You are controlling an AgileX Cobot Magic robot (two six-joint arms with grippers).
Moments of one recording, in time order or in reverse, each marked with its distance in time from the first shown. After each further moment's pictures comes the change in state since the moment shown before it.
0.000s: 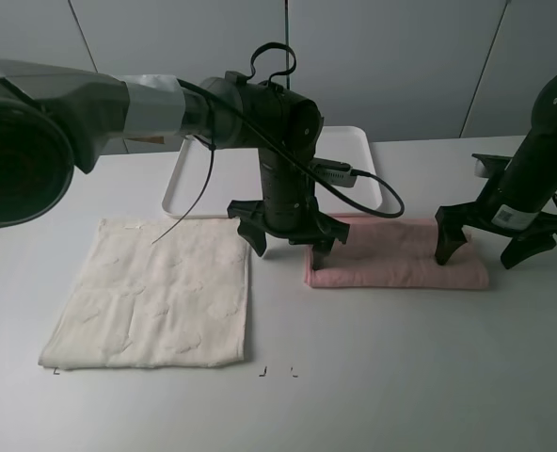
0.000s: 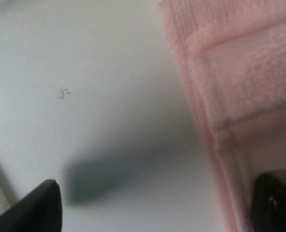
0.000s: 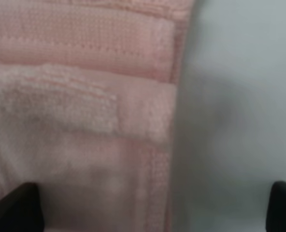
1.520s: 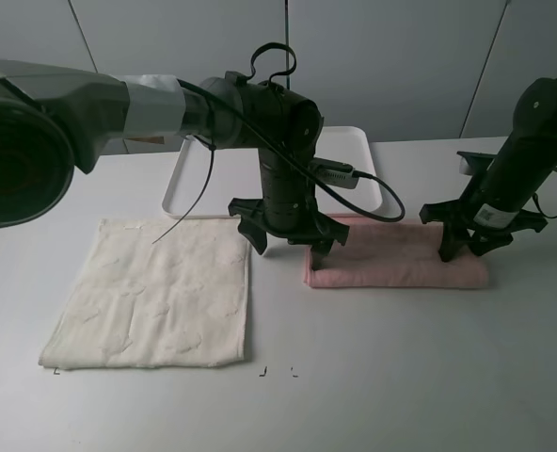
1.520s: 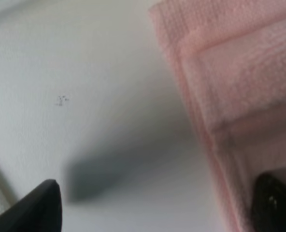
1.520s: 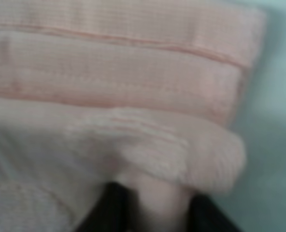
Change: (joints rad) left arm 0.000 0.000 0.000 0.004 -0.002 0.042; right arm 0.043 0.038 -0.011 0.036 -0.059 0.011
